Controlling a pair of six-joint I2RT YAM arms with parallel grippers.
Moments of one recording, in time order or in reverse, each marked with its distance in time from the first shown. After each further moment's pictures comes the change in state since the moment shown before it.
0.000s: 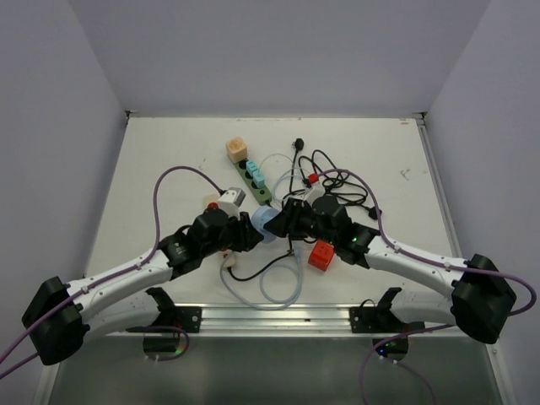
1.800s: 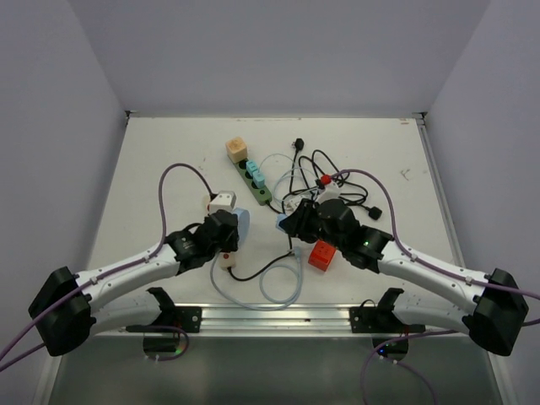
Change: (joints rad) left arm -0.002 0.093 0.048 -0.284 -0.365 0.007; right arm 0.024 -0.120 0.022 -0.212 0.209 -0.043
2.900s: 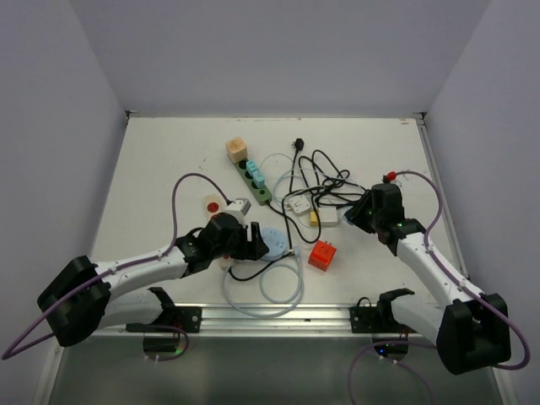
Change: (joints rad) left arm 0.006 0.081 -0.115 0.358 0.399 -0.047; right arm -0.650 -0.046 -0.083 -0.244 -0.073 -0.109
